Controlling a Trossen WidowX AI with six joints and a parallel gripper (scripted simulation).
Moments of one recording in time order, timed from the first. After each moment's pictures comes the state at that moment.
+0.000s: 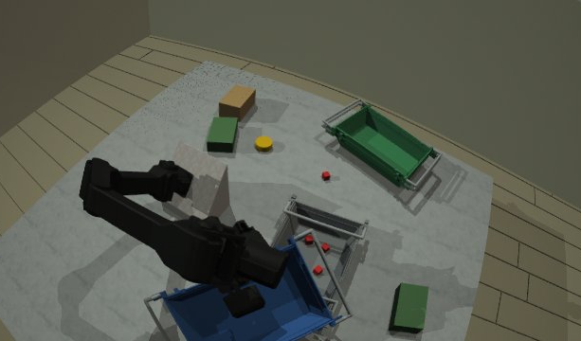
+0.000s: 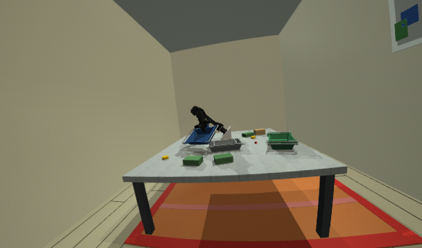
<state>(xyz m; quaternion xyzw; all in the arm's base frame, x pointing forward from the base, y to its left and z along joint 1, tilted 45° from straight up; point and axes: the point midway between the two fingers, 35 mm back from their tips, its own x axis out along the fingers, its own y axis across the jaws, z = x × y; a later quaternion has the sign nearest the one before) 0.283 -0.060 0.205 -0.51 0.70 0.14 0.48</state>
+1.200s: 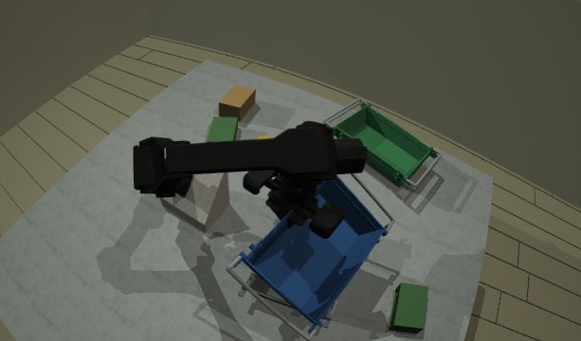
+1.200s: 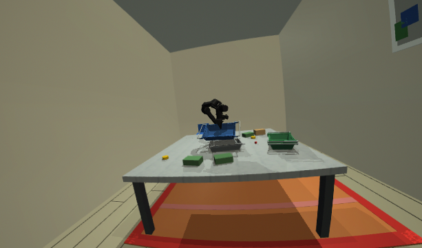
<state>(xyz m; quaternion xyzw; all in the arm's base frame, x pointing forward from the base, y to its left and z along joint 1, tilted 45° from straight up) 0.319 0.079 0.112 -0.64 0.66 0.24 0.31</state>
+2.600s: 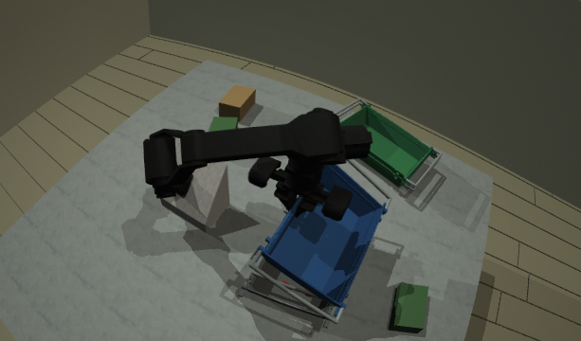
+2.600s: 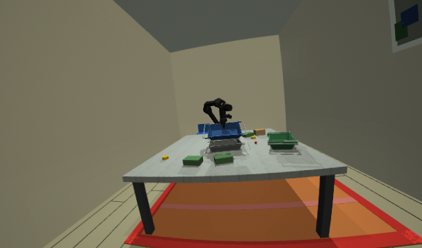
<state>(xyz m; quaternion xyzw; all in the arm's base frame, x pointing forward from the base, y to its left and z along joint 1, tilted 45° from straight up) 0.317 0.101 0.094 -0.66 0.64 0.29 0.25</state>
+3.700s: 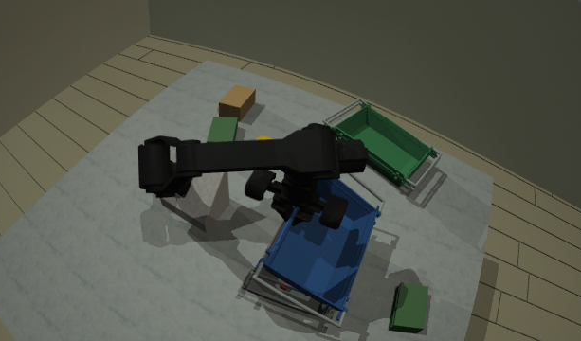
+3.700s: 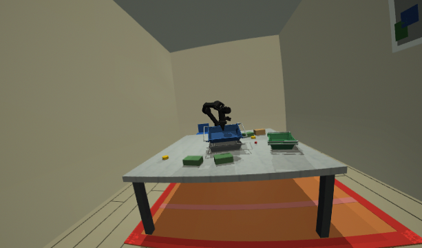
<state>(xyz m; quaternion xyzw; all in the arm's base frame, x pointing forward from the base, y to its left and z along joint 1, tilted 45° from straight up) 0.318 0.080 0.085 -0.67 0.63 0.31 0.23</state>
